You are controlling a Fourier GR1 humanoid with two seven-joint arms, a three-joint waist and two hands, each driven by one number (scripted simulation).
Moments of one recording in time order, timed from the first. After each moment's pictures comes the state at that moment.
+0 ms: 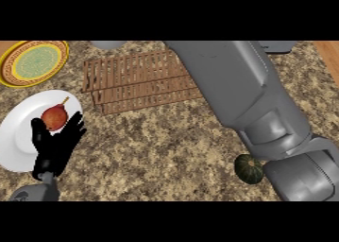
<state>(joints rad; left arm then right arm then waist) -0.07 0.18 0.08 -1.32 0.13 -0.03 0.28 -1.61 0.00 -0.08 -0.57 0.48 -0.36 0.47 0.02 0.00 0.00</state>
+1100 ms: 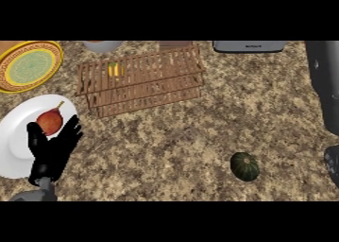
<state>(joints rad) -0.03 0.17 0.09 -1.37 0.12 -0.01 0.30 -1.47 -0.26 -0.28 -0.79 0.36 -0.54 0.55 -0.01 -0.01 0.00</state>
